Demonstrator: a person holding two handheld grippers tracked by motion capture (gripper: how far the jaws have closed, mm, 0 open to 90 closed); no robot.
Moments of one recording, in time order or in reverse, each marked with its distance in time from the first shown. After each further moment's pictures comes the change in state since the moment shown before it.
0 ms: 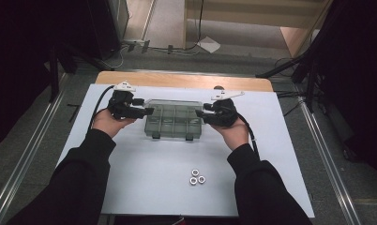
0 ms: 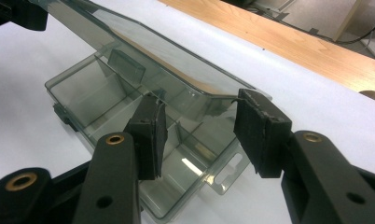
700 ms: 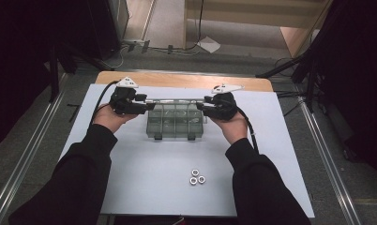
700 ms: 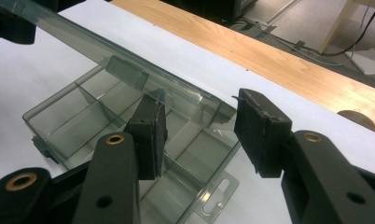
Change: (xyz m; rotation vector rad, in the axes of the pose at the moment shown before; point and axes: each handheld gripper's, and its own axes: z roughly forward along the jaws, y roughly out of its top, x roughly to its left) left arm -0.002 0.013 0.000 -0.024 0.038 0.052; right arm -0.009 0.014 0.005 -0.039 -0.036 -0.005
